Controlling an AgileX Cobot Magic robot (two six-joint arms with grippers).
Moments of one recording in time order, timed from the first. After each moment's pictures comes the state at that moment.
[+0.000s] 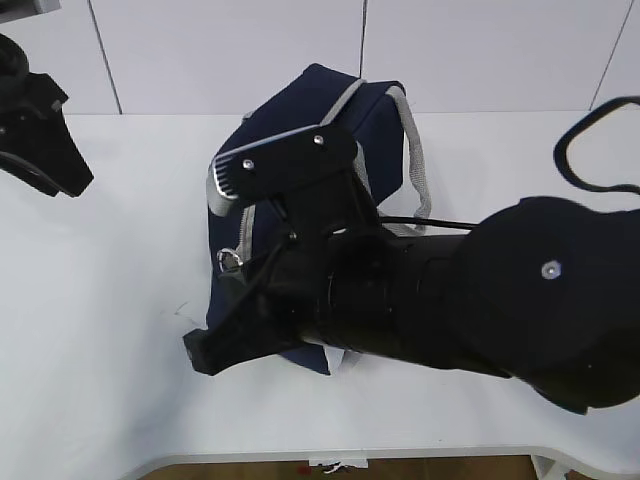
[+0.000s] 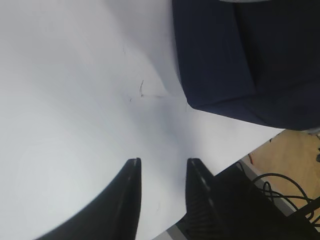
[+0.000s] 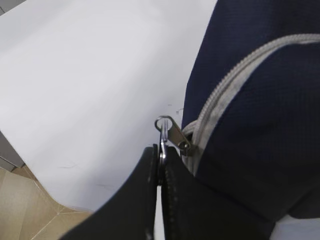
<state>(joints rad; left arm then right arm) -0.19 1.60 -1.39 -0.38 1.22 0.32 0.93 1.59 -0.88 1.05 -0.11 -0.86</state>
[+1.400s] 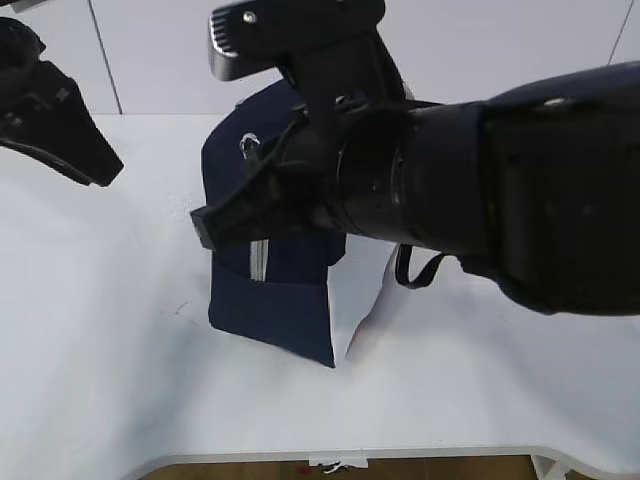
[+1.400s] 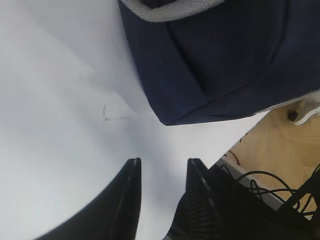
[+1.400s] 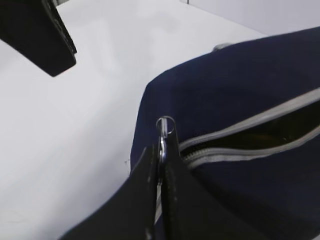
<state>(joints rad) -0.20 1.60 -1.39 -0.52 1.22 0.49 0.93 1.52 -1.03 1.83 -0.28 -1.75</state>
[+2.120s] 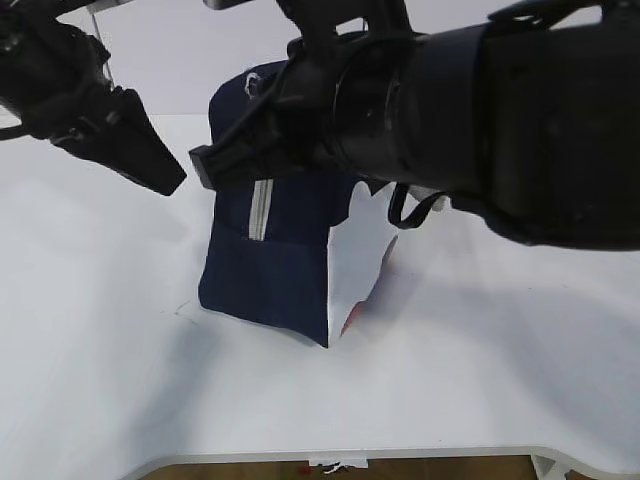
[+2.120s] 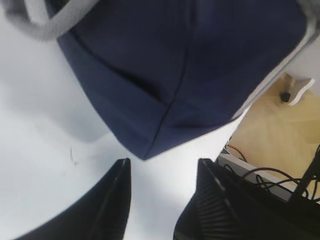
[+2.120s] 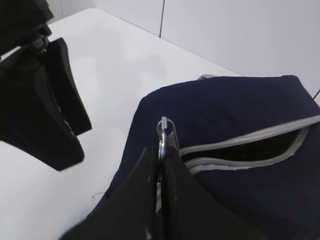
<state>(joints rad) -0.30 1.64 -1.39 -0.59 1.16 0.67 0.93 1.52 -1.12 1.84 -0.38 -1.85</state>
